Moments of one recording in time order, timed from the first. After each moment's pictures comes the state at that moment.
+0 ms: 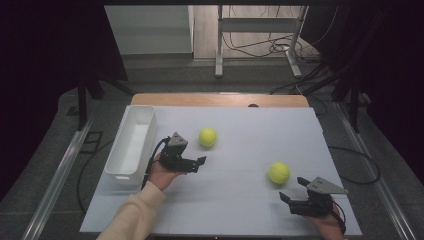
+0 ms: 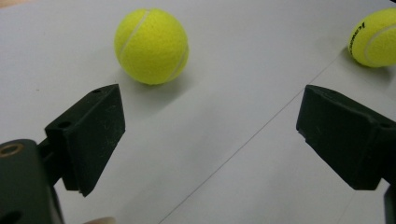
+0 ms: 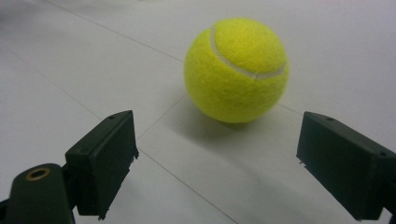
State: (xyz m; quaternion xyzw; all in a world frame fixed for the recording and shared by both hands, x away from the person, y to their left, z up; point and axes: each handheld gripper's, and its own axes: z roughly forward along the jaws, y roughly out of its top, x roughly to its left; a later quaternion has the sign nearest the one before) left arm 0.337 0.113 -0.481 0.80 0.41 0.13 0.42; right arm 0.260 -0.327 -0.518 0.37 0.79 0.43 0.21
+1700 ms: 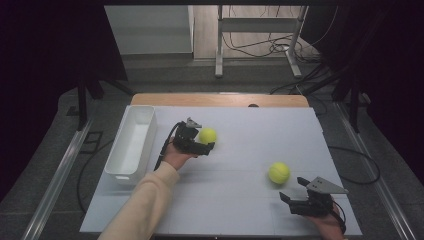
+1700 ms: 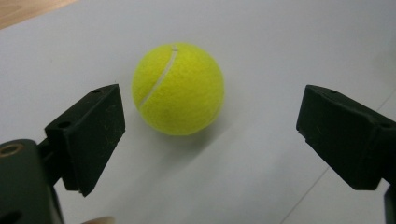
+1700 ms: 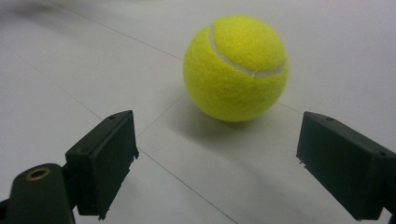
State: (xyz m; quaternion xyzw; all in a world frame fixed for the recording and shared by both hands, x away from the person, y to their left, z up) left arm 0.398 0.085 -0.481 0.81 0.43 0.13 0.37; right arm 0.261 -0.328 -0.519 0.37 0.79 0.43 0.21
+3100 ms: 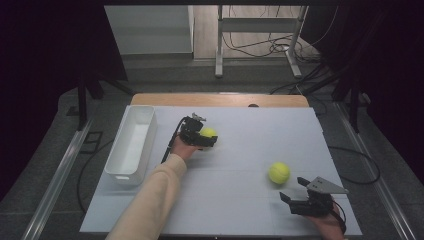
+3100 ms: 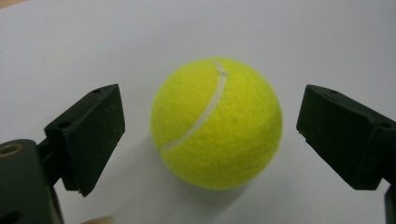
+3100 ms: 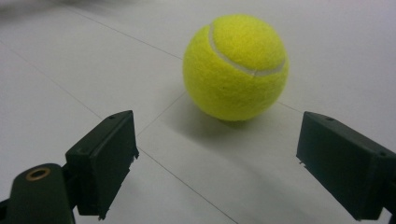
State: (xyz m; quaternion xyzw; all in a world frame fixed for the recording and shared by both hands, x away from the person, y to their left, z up) left arm 0.443 0.073 -0.505 0.80 0.46 0.12 0.36; right arm 0.261 -0.329 -0.519 0.37 0.79 0.43 0.21
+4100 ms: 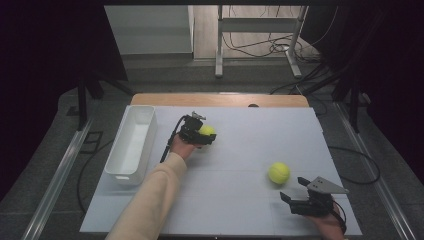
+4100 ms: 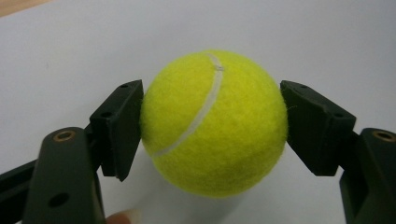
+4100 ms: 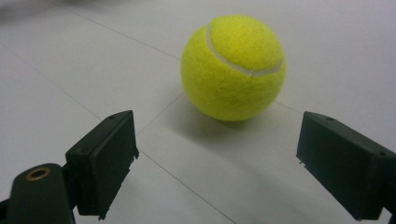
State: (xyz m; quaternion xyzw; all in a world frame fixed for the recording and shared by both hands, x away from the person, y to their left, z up) left arm 0.439 0.077 -0.492 0.81 0.45 0.12 0.36; right arm 0.261 -0.330 -0.519 0.37 0.79 0.43 0.21
